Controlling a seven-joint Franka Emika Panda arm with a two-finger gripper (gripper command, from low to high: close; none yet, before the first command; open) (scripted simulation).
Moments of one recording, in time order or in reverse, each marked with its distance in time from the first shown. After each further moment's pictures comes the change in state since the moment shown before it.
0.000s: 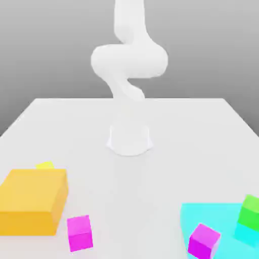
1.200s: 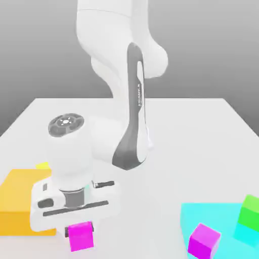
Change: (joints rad) arm -0.065 1.104 -0.133 -0.178 0.244 0.540 -0.676
